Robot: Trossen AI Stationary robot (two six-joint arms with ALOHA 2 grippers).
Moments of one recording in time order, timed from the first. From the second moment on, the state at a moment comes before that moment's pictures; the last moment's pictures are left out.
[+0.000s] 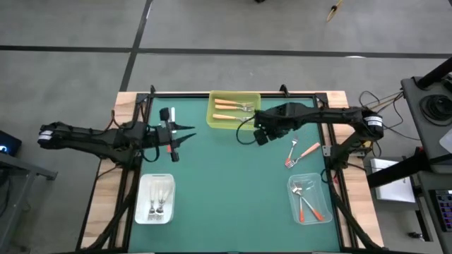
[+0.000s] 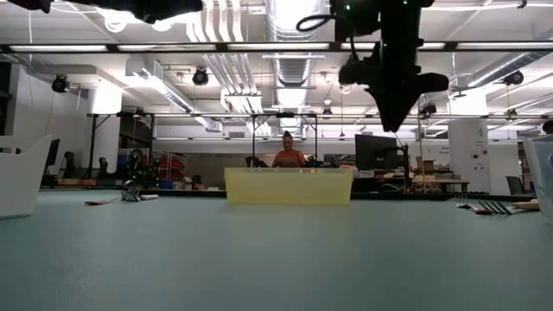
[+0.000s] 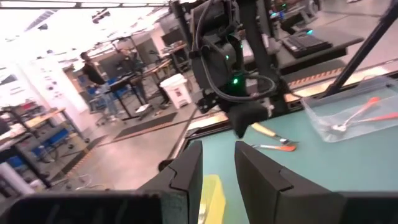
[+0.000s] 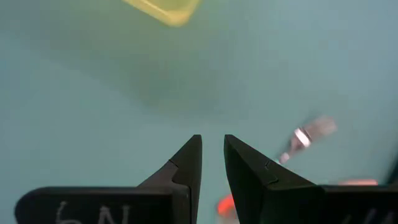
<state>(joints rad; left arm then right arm) -0.06 0.77 0.57 0.21 -0.30 0.40 -0.21 1.57 1.31 -1.17 0.18 0.93</state>
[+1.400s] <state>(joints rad) -0.06 0.67 0.54 0.10 -0.31 0.50 -0.42 1.35 1.02 -1.18 0.08 0.96</state>
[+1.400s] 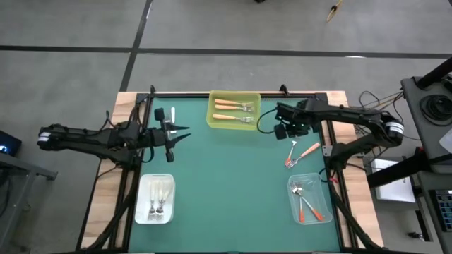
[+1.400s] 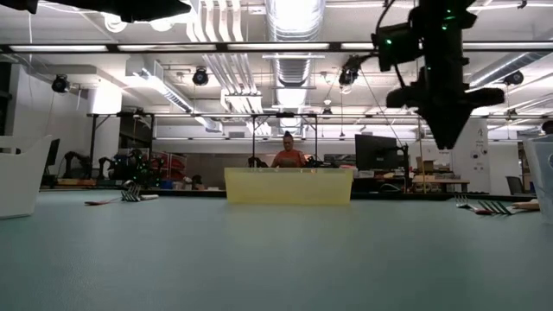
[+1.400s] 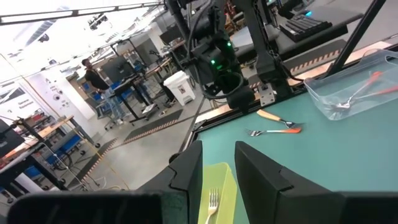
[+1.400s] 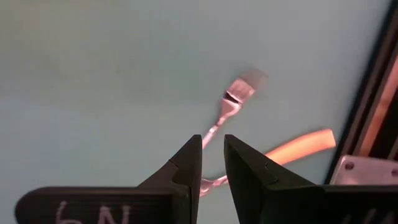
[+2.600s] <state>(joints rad) -0.06 0.67 0.55 0.11 -0.31 0.50 -0.44 1.27 0.75 -0.95 0.01 1.14</state>
